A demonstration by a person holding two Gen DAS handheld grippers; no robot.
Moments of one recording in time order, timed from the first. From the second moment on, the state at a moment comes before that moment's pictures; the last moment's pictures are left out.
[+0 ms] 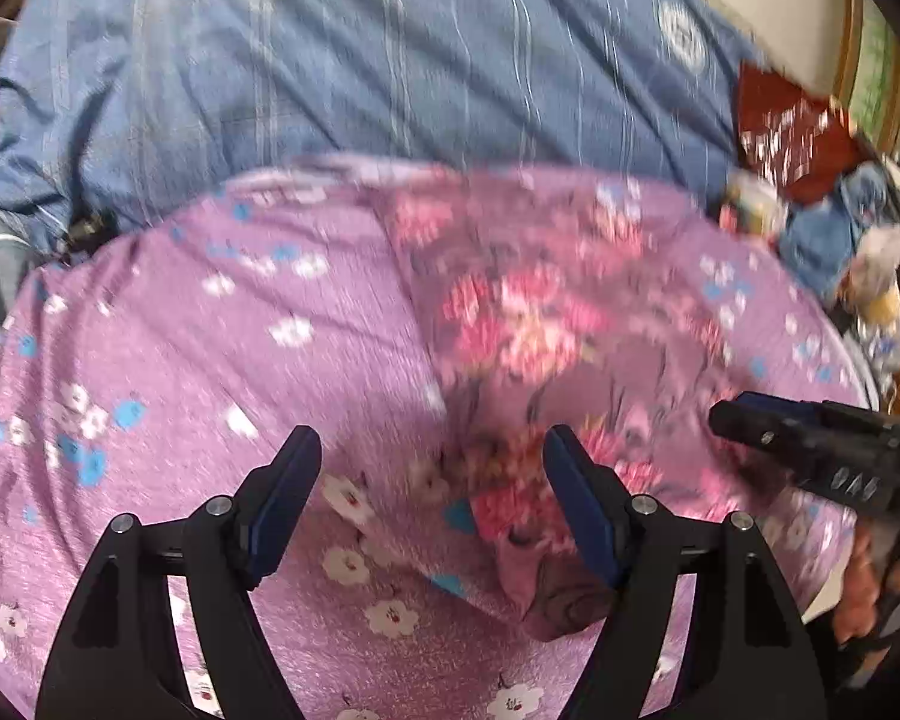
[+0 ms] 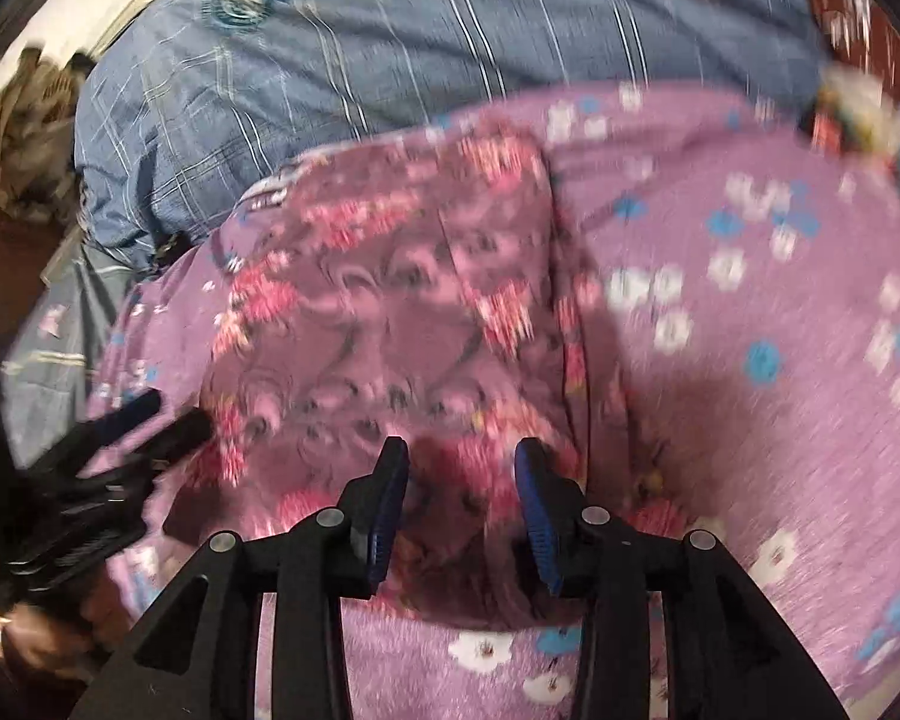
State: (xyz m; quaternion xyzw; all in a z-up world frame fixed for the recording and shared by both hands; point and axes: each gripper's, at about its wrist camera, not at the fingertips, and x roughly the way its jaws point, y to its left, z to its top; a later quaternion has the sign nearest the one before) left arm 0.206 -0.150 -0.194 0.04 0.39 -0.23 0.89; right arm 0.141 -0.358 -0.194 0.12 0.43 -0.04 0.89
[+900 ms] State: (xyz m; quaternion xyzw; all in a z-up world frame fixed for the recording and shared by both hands) left arm 0.217 -0.158 -0.191 0.04 0.37 -0.20 0.91; right arm 0.149 -0.328 -0.183 -0.04 0.37 -0.14 0.92
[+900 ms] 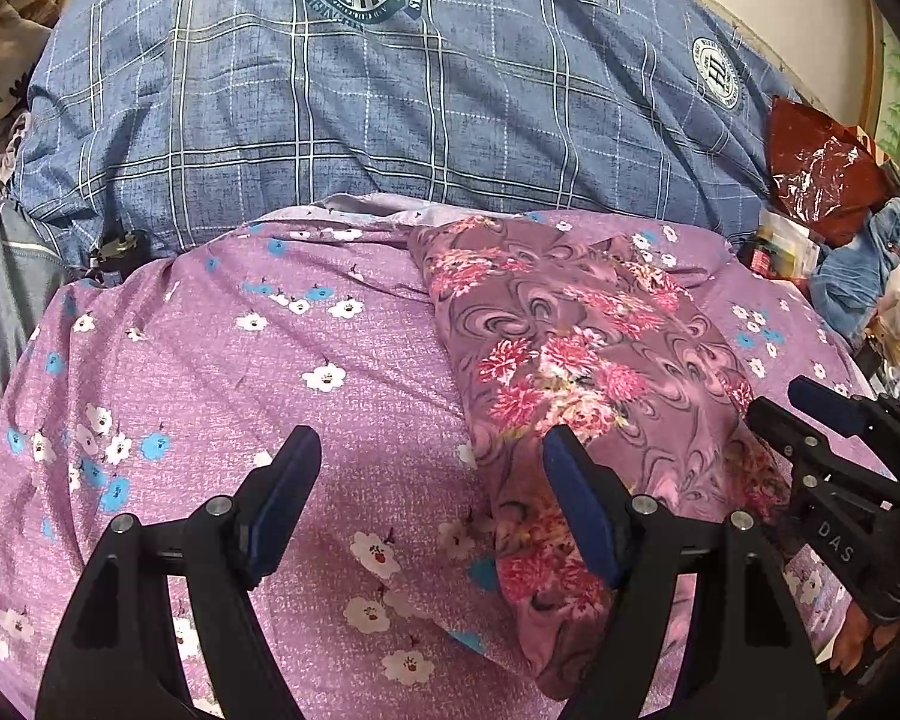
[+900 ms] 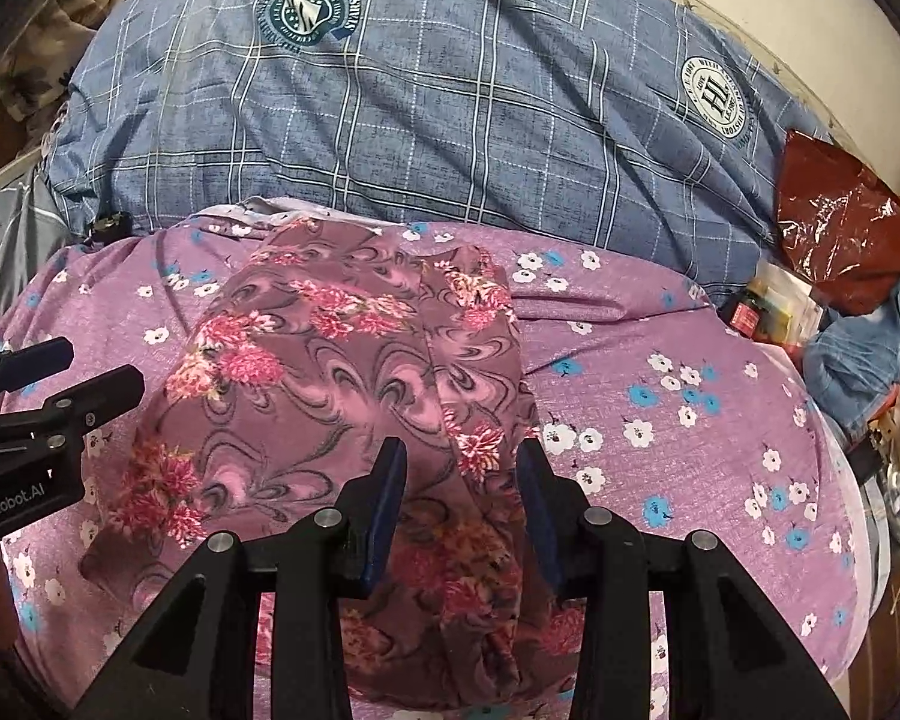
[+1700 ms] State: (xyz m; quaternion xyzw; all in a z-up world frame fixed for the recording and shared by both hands) left arm 0.265 -0.173 -0.199 -0.05 0.40 -0.25 0.88; right arm 0.154 -0.416 -0.182 0.13 0.34 -0.12 0.92
